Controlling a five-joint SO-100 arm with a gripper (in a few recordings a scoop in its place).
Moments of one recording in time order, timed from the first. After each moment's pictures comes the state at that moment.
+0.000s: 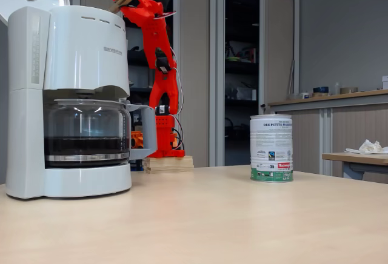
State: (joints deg) arm 33.6 105.3 57.8 66.0 31.8
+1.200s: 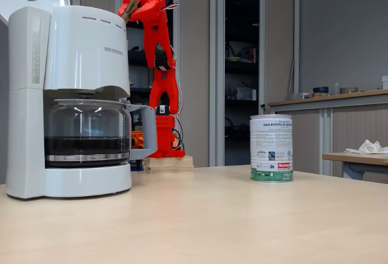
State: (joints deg) arm 29.6 102.0 42.5 89.2 80.7
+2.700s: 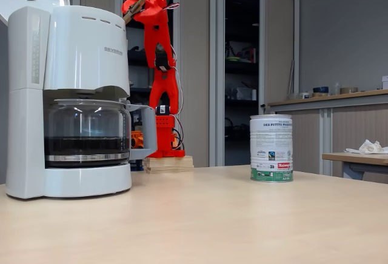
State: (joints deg) arm 29.7 102.2 42.0 89.3 45.9
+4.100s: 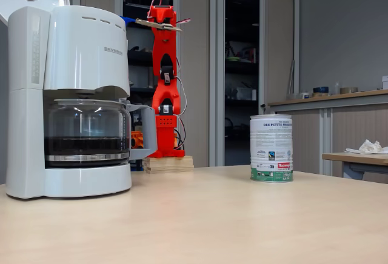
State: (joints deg) arm 20.2 128.8 66.6 88.7 -8.9
